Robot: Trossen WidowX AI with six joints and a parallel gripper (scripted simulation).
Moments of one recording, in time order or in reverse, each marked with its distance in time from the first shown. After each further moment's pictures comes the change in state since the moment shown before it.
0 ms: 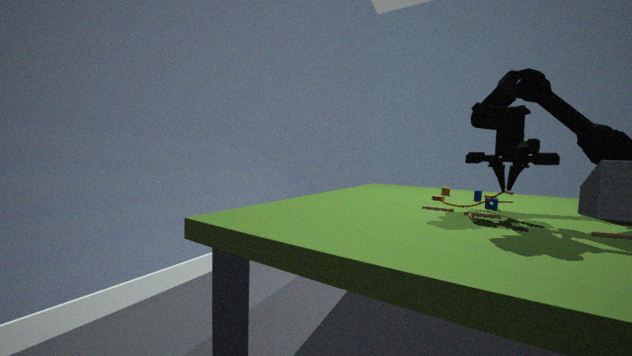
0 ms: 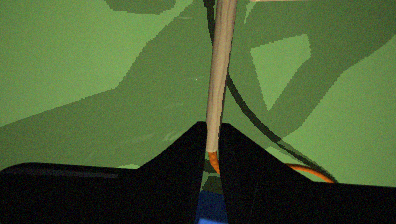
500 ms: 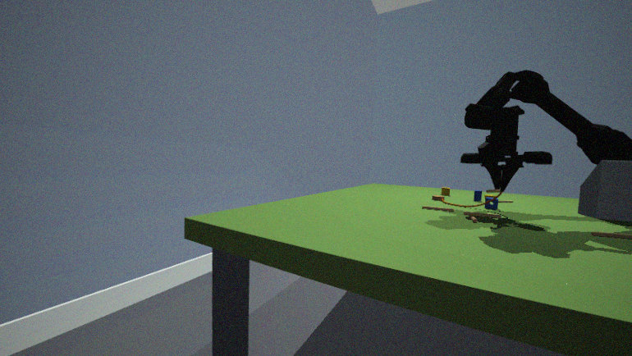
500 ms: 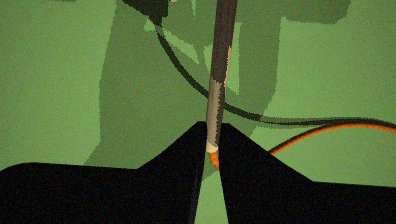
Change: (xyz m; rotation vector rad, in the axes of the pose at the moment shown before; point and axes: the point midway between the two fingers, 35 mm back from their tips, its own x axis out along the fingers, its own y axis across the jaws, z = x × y) arm 0.000 -0.013 -0.002 0.552 -0.001 -0.001
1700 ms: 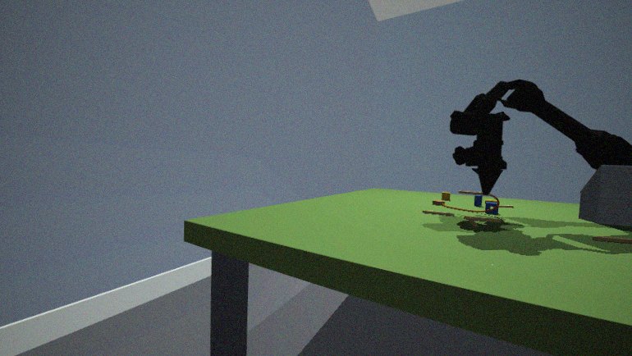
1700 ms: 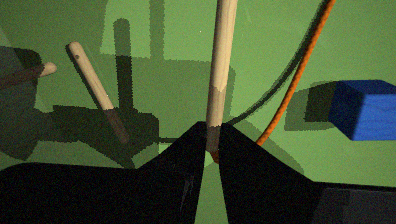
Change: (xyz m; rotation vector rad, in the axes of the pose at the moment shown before) arm 0.000 -0.030 0.009 1.322 -0.003 -0.002
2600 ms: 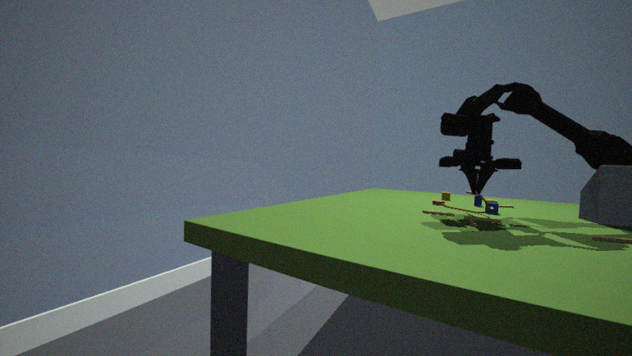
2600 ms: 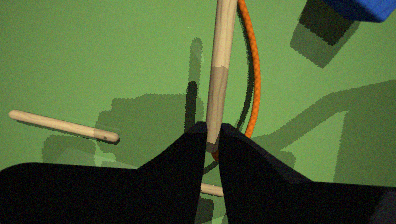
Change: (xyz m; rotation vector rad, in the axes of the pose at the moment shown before) arm 0.001 -0.001 0.023 0.992 -0.004 -0.001
